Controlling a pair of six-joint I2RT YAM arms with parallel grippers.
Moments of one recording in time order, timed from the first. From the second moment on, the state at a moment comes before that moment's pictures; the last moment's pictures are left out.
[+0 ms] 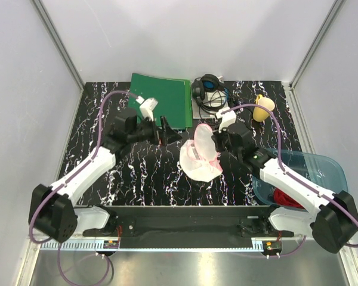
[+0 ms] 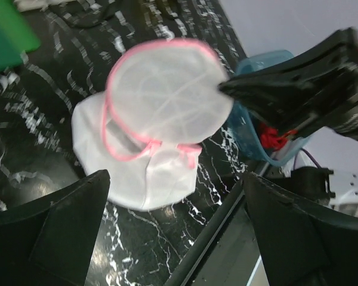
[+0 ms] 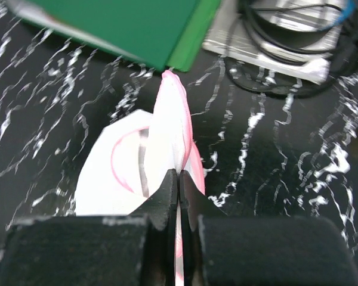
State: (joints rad) left arm -0.44 1.22 0.88 -0.06 0.54 -0.54; right arm 0.63 1.16 0.81 -0.07 0.17 0.13
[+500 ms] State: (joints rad) left arm -0.48 1.25 1.01 -0.20 0.71 -0.01; right arm 0.60 1.02 0.78 -0.04 -0.34 0.04
